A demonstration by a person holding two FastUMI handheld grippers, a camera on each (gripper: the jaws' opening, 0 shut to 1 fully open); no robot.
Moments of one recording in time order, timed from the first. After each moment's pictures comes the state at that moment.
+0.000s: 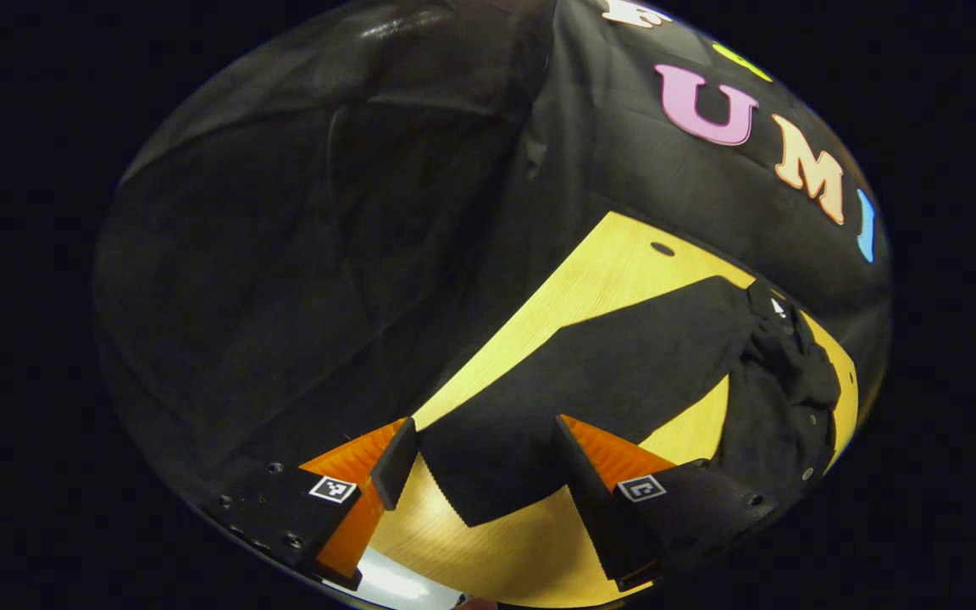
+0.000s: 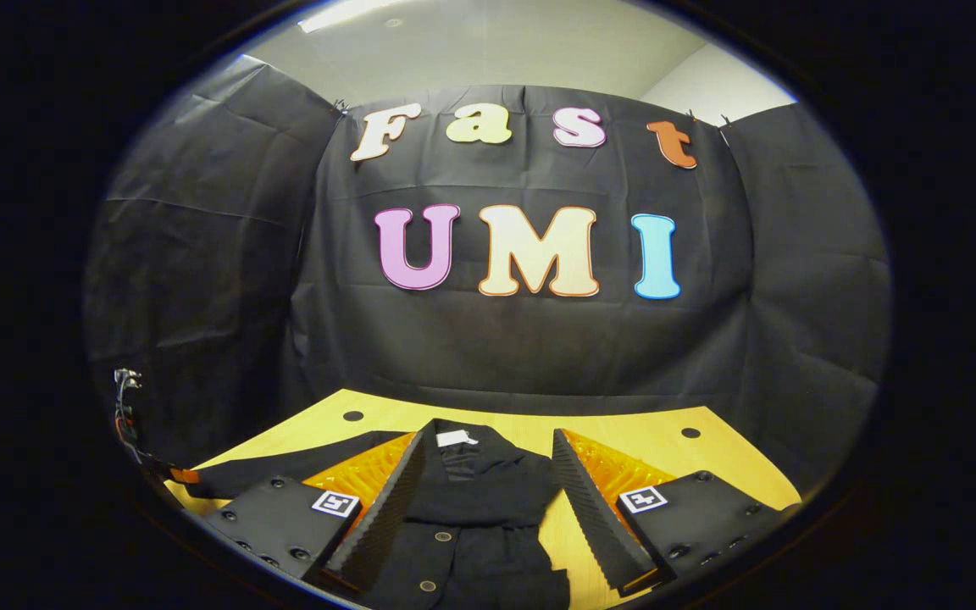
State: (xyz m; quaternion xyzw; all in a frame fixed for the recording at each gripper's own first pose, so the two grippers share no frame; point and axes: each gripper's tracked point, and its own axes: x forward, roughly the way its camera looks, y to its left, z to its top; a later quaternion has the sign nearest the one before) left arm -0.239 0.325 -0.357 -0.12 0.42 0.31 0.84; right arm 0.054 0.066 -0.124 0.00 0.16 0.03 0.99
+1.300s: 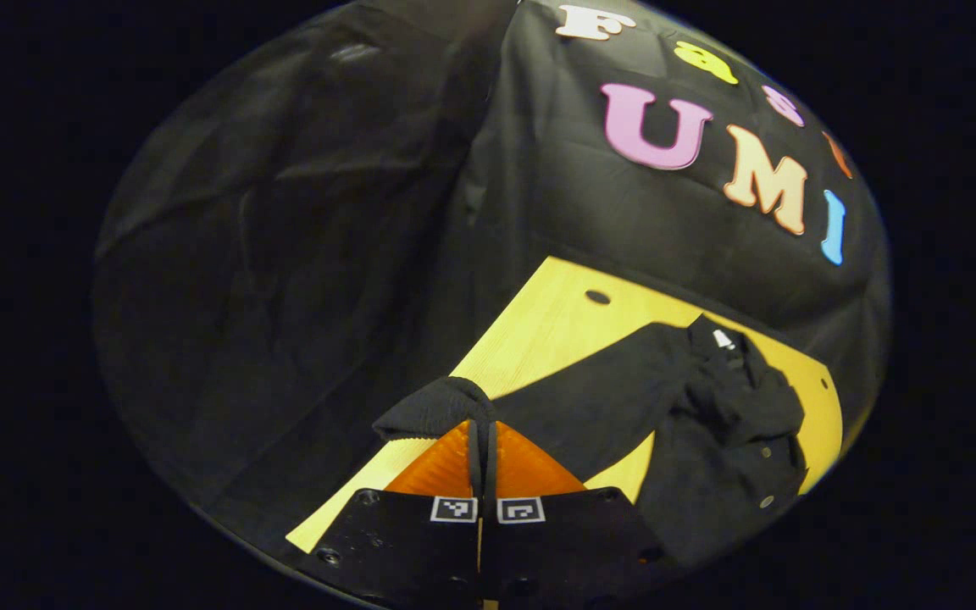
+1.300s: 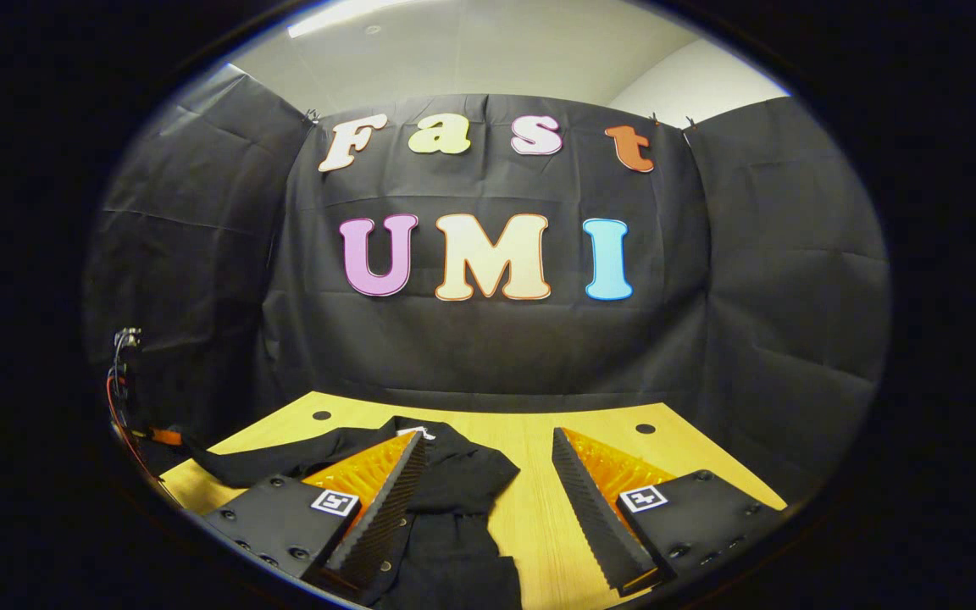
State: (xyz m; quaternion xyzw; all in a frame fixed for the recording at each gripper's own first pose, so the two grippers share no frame) left arm -0.124 0.294 -0.283 -0.09 0.34 0.21 0.91; right arm 0.016 0.008 -0.119 0.01 0.15 -0.02 0.99
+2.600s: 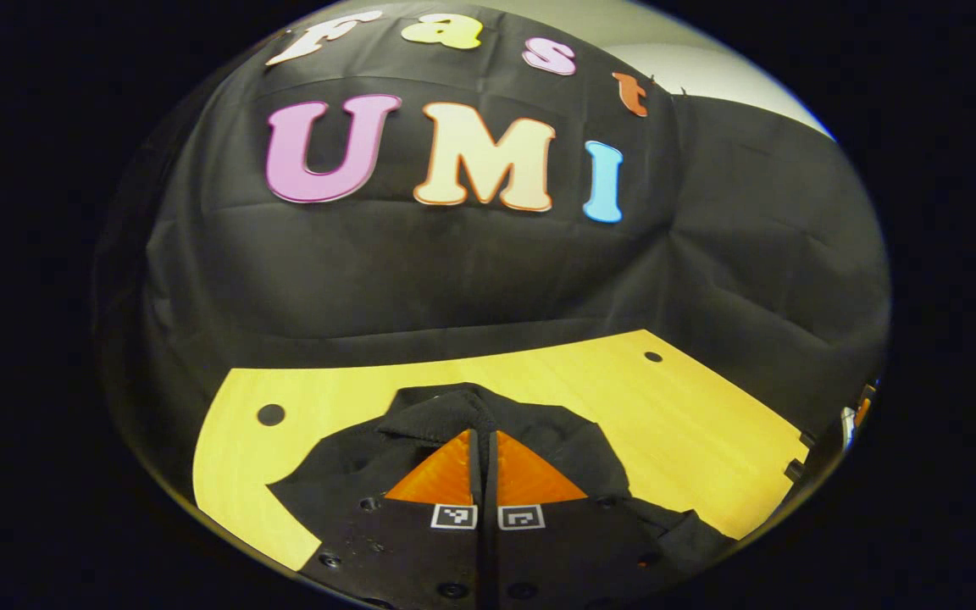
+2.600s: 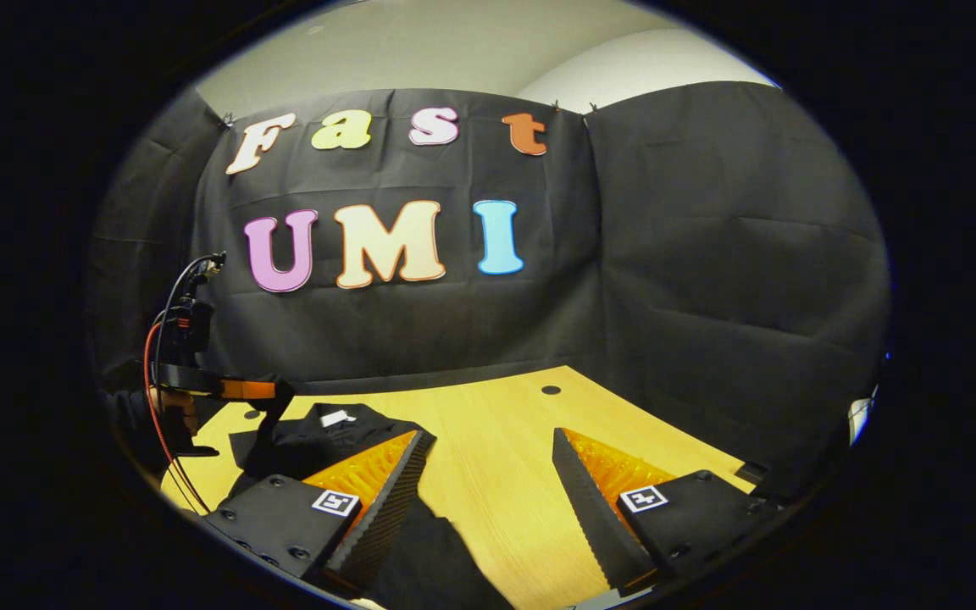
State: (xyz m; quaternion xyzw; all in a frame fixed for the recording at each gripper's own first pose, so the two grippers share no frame) left arm 0.099 -0.029 -0.263 -0.03 0.31 -0.19 0.93; right arm -0.076 -0.078 -0.132 0.06 0.18 -0.19 0.96
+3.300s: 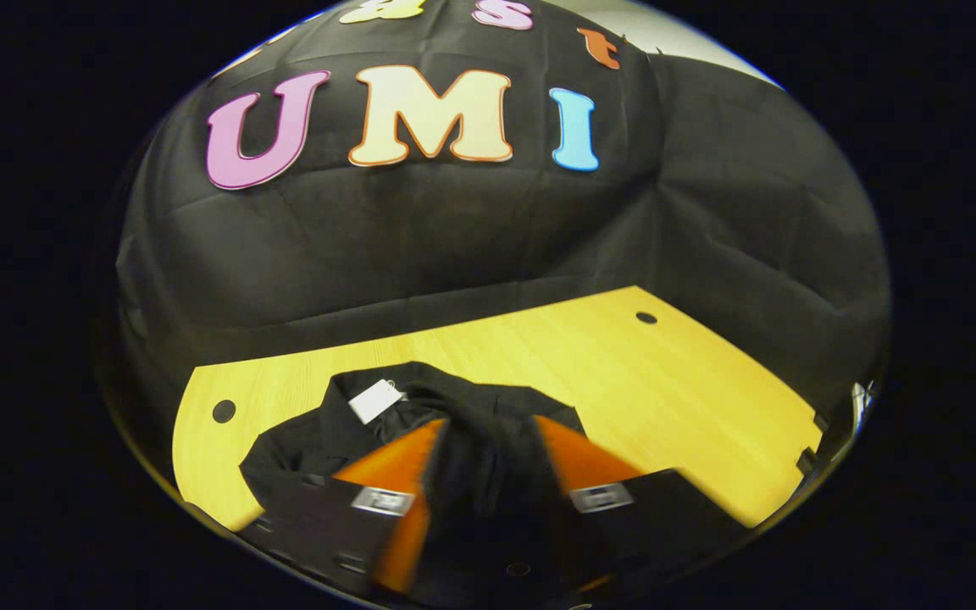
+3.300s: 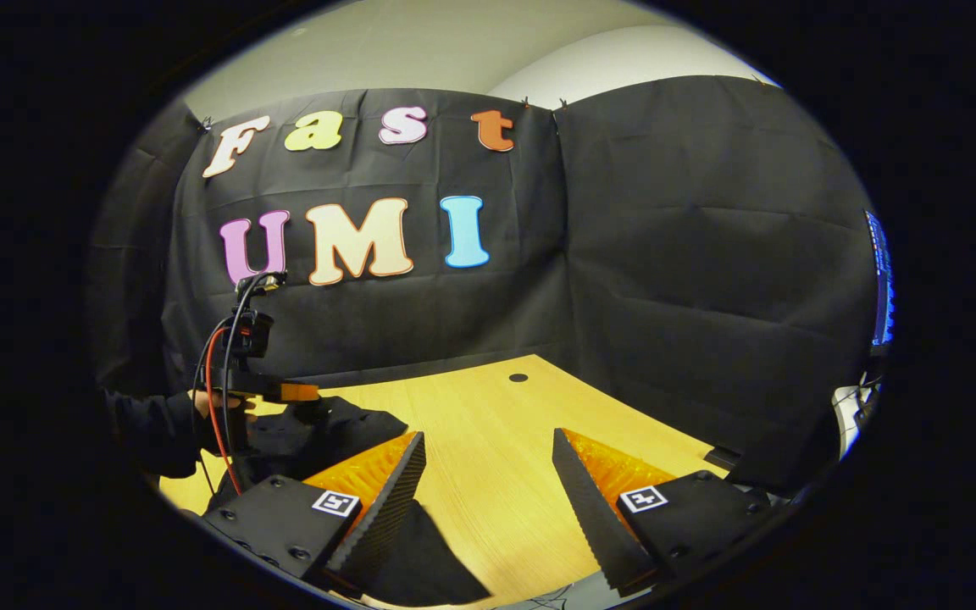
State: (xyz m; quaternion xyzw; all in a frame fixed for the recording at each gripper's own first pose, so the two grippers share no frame) left arm 0.117 -0.091 -0.294 -0.01 0.34 -0.18 0.92; right arm -0.114 -0.093 -0.137 0.07 0.20 -0.21 0.95
